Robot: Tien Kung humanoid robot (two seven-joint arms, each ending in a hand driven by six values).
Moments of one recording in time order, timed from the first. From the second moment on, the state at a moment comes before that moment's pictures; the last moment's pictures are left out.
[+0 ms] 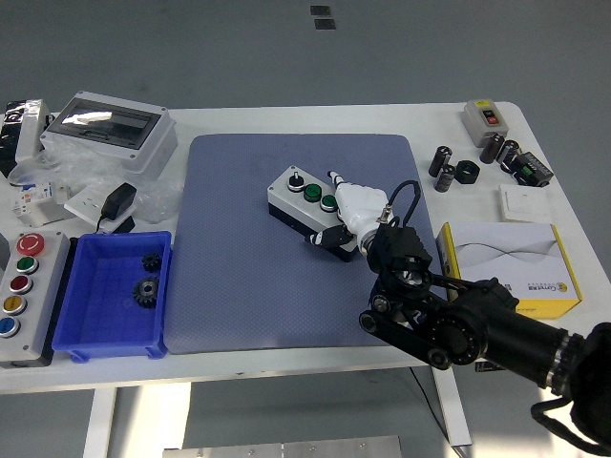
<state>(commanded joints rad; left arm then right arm) -0.05 0.13 -1.47 -0.18 1.46 0.04 0.24 0.74 -0.06 0.40 1.02 -1.85 -0.31 -0.65</state>
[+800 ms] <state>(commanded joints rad) -0.05 0.12 -1.45 -0.18 1.45 0.04 0.22 0.70 -0.11 0.40 1.10 -1.85 -0.40 -0.53</state>
